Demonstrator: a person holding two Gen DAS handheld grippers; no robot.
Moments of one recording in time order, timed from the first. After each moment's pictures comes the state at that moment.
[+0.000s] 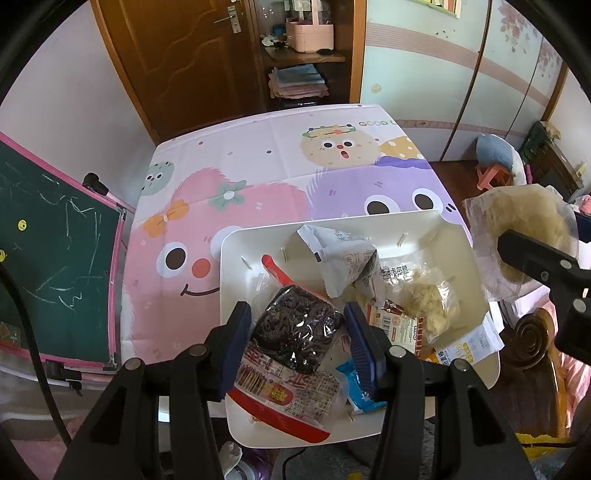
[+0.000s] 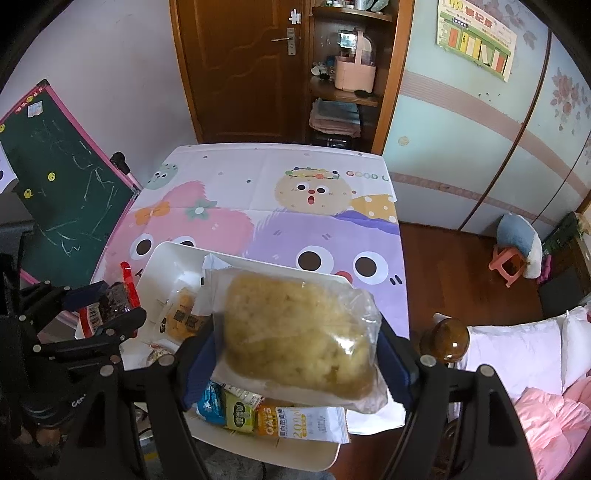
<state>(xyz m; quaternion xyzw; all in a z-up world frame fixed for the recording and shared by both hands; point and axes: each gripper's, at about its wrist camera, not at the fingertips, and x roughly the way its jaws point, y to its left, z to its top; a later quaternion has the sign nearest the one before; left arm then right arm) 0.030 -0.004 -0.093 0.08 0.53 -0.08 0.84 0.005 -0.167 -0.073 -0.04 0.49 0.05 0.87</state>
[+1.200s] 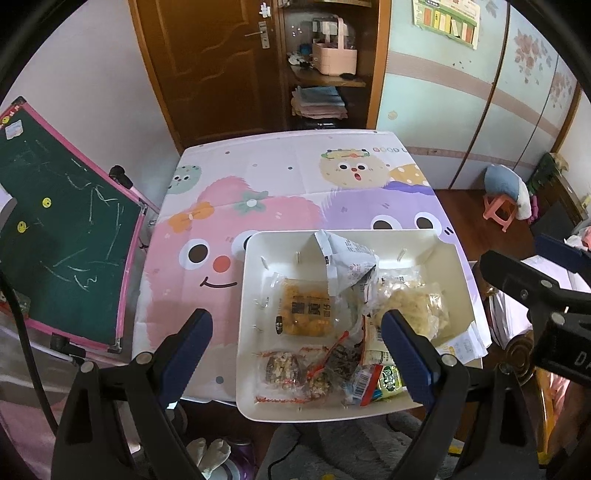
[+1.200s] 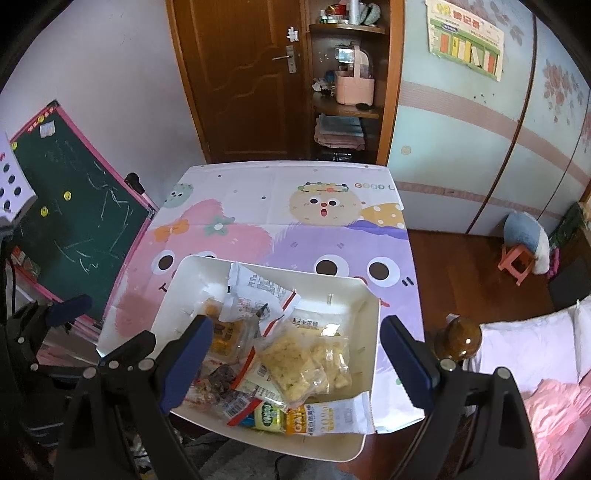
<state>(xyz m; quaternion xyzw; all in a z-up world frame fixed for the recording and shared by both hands) -0.012 0.013 -0.054 0.04 0.50 -0.04 0.87 -0.019 -0.164 -0.054 0.02 0.47 0.05 0.88</state>
